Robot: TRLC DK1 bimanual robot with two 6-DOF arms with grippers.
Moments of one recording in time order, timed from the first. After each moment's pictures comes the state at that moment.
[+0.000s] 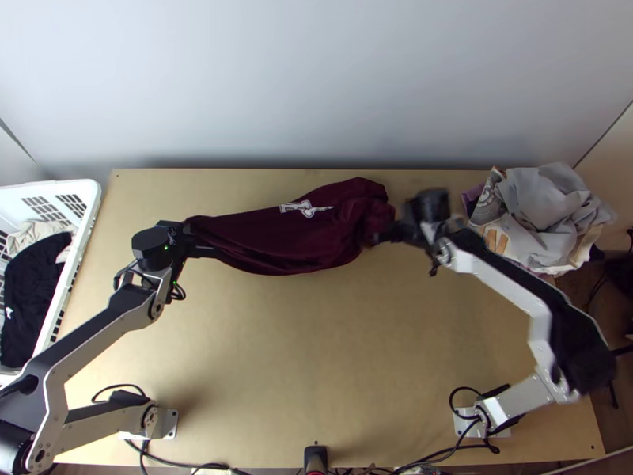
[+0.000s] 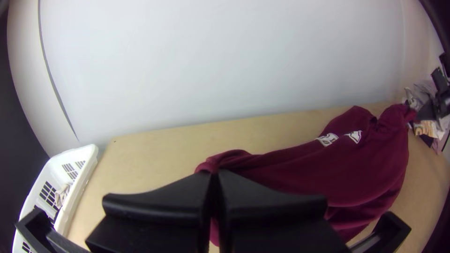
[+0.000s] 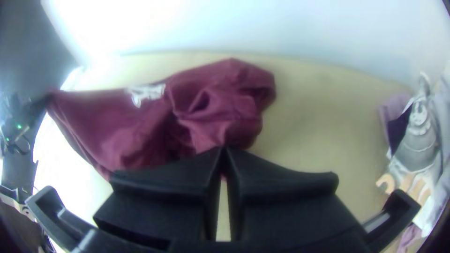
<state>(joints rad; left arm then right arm) -0.20 1.30 0.67 0.30 -0.24 0.04 0.36 1.63 1.13 -0.20 -0.10 0.16</state>
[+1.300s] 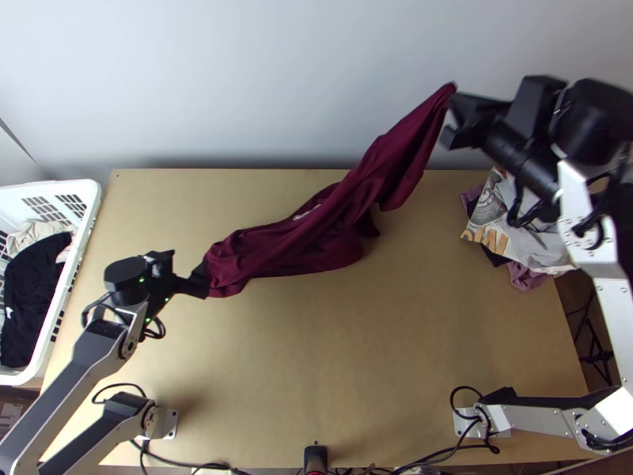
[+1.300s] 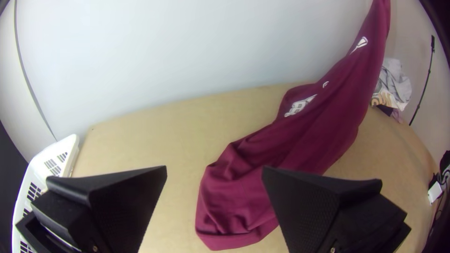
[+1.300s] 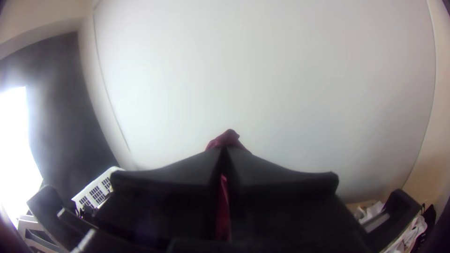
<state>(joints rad) -0.19 0.90 0.56 -0.07 -0.01 0.08 0.39 1.42 1.94 -0.60 -0.06 0.21</state>
